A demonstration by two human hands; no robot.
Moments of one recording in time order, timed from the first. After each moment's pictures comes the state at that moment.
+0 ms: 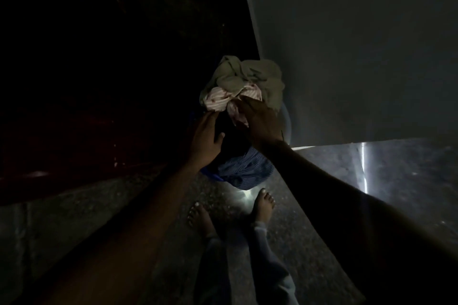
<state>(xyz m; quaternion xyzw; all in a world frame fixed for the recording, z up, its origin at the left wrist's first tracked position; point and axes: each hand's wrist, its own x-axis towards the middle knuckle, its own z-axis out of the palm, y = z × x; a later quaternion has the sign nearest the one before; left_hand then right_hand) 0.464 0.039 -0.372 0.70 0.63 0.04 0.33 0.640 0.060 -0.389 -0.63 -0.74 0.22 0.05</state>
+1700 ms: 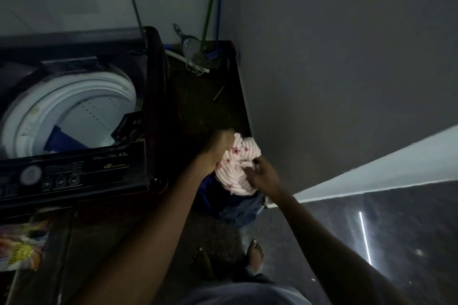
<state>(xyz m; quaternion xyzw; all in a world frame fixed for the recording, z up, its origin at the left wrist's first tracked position) 0.484 0.056 0.018 0.39 0.62 0.25 0.64 0.638 -0.001 -0.063 -0.68 -0.54 0.43 0.24</state>
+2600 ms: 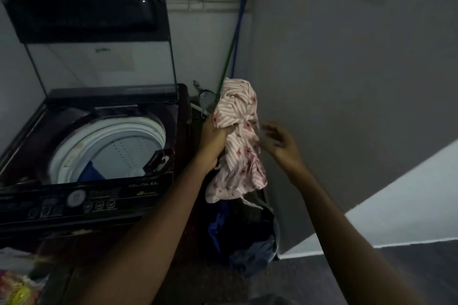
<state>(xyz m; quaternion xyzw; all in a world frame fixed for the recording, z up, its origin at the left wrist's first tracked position) 0.442 0.094 0.105 0.39 0.52 0.56 0.52 0.616 0.064 0.100 -0.54 -0.56 0.42 0.47</state>
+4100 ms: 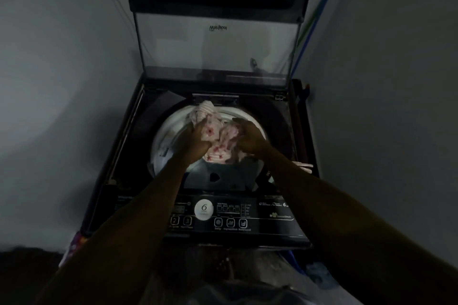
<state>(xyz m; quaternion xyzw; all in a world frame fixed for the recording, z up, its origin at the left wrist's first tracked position) 0.023 0.160 -0.027 0.56 0.73 0.25 0.30 0.209 0.200 0.007 -0.53 -0.74 0.37 0.20</state>
